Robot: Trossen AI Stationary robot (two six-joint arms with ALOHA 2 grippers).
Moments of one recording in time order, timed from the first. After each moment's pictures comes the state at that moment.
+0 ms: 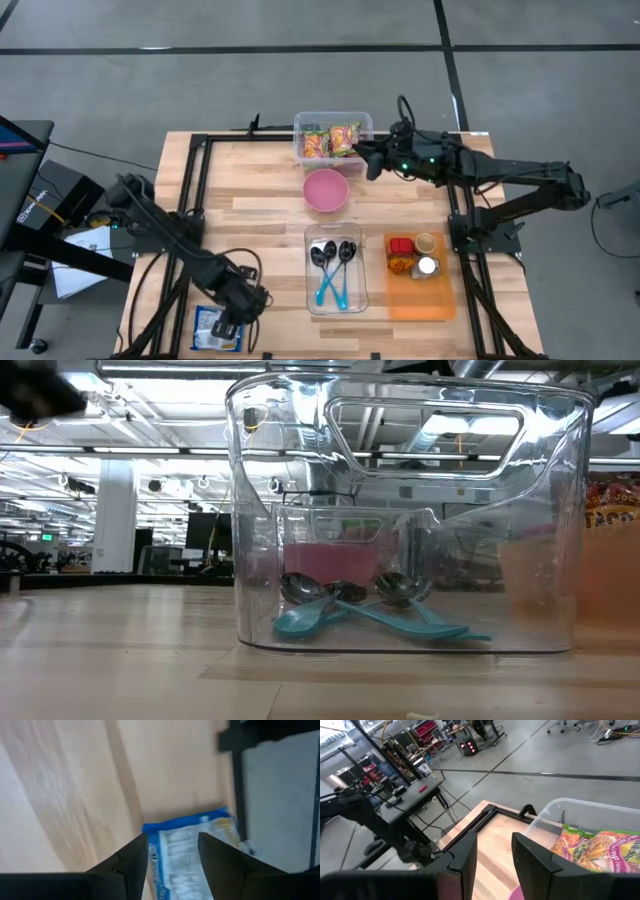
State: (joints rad) left arm -0.71 1.59 1.16 -0.86 0.16 -0.50; right arm -0.09 1.18 1.16 -0.21 0.41 0.61
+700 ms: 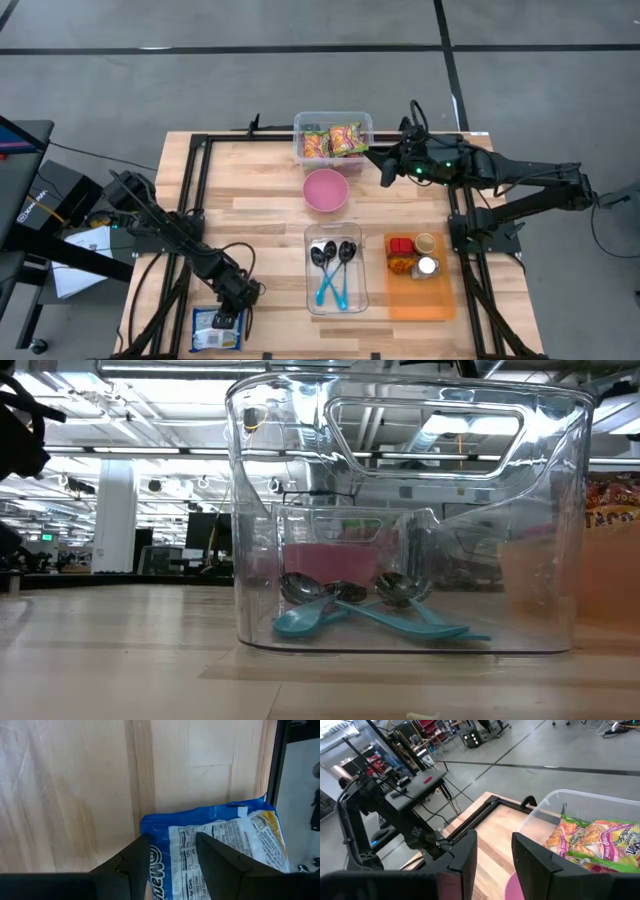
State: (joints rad) left arm -0.69 1.55 0.68 -0.31 0.31 -0.69; right arm -0.05 1.10 1.16 -0.33 0.42 0.62
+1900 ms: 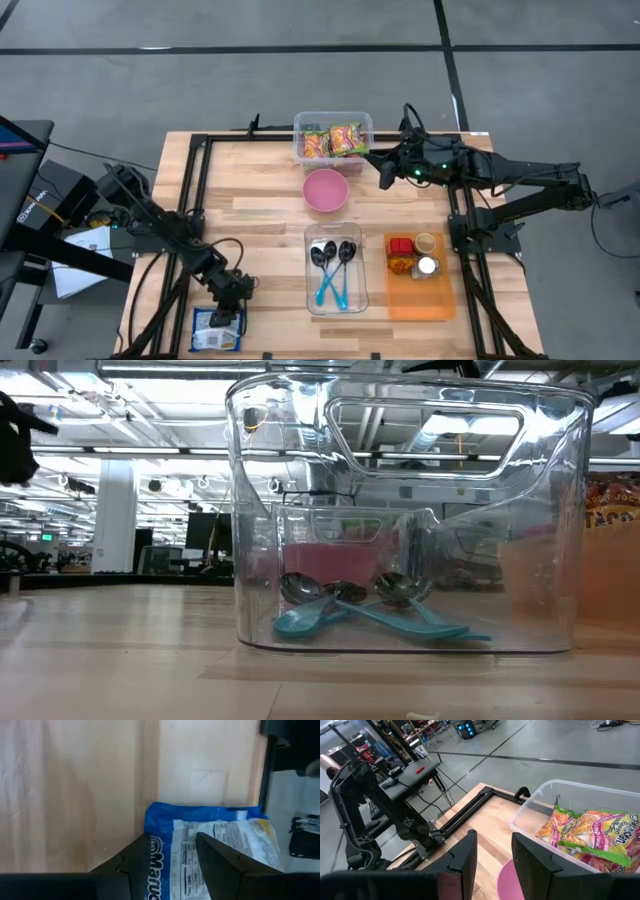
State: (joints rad) left arm -0.73 1.46 0.54 -0.11 0.25 -0.86; right arm -0.05 1.10 1.16 -0.38 0.42 0.63
